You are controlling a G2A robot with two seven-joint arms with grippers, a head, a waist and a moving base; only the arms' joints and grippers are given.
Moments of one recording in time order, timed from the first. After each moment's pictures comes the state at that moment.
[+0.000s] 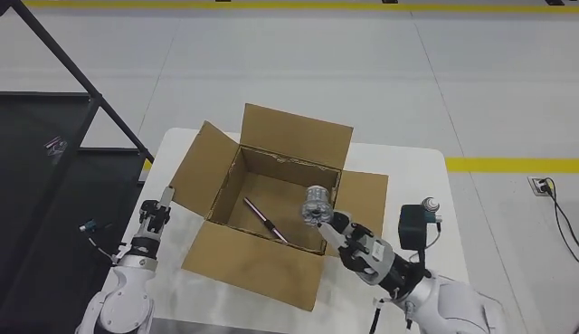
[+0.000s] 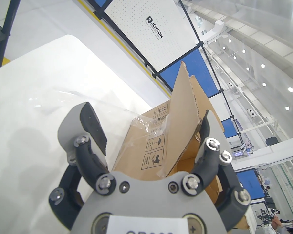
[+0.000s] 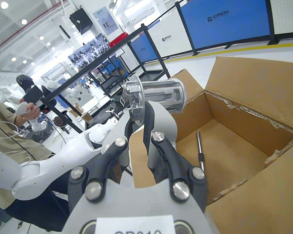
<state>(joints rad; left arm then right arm) 1.35 -1.26 -1.65 -1.58 0.37 -0.23 0.01 -1.45 -1.53 1.53 -2.13 -0.54 -0.57 0.68</state>
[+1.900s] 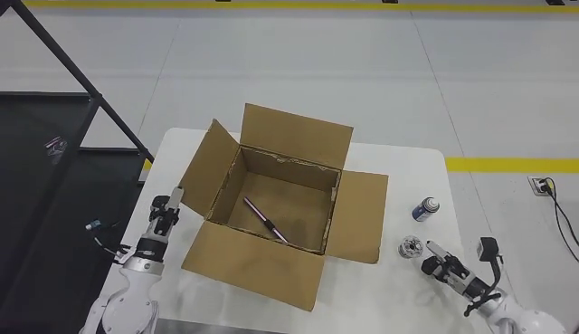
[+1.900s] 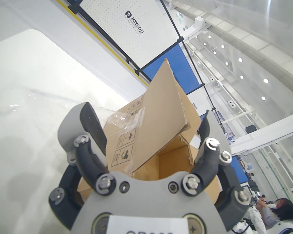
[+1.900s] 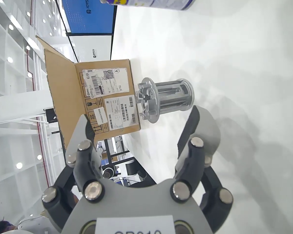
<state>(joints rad) 1.40 -1.26 -1.64 -1.68 0.30 -0.31 -0.06 -1.34 -1.31 1.98 -1.31 -0.02 -0.28 1.02</state>
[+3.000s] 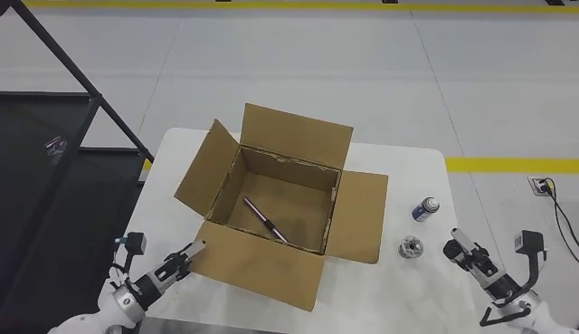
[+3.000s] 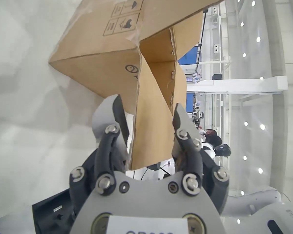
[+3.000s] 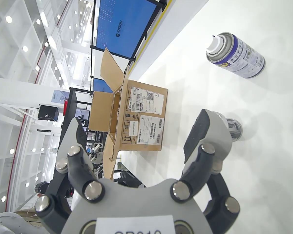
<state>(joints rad) 1.55 -1.19 -1.79 -1.73 -0.12 -0.19 -0.86 -1.51 -1.31 1.99 -1.69 0.01 -0.30 0.81</state>
